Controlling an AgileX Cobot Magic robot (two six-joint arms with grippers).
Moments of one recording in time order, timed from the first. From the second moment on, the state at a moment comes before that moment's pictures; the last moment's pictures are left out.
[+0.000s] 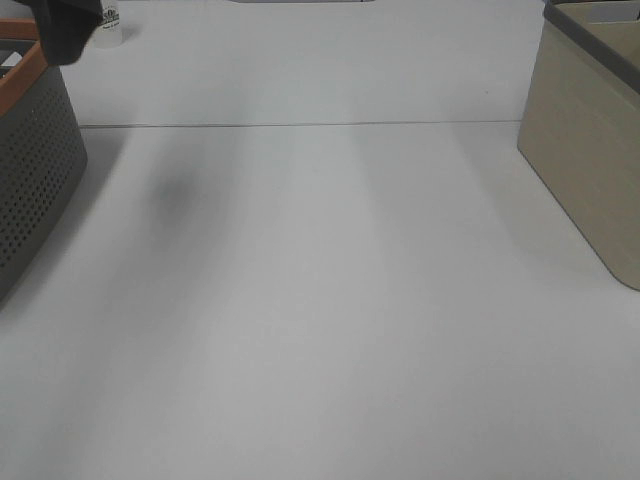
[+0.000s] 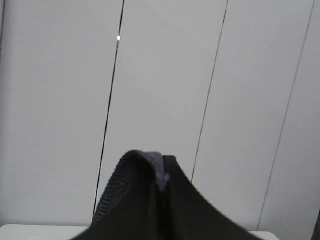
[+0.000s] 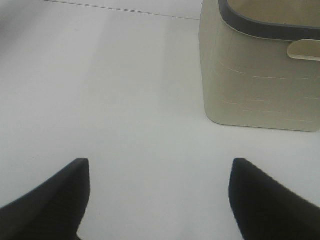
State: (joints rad) left arm -0.32 1.55 -1.94 0.59 0.29 -0.69; right arm 0.08 0.00 -0.50 -0.01 1.05 -0.09
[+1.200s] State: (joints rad) left arm -0.43 1.66 -1.52 0.03 0.40 0.08; right arm 0.08 0.14 -0.51 0.31 0.81 -0.32
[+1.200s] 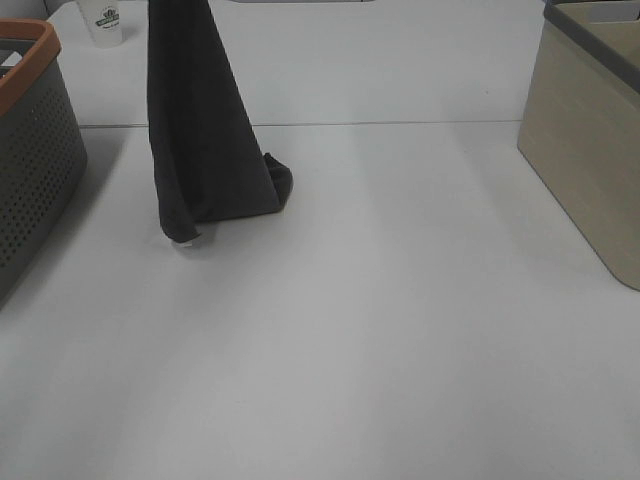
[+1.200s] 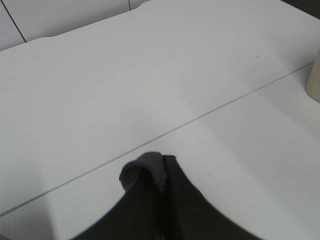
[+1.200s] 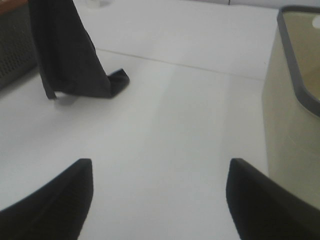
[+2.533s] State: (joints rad) left arm -0.43 1.62 -1.51 -0.01 0.44 0.17; right arm 0.54 1.70 -0.83 1.73 0.43 -1.93
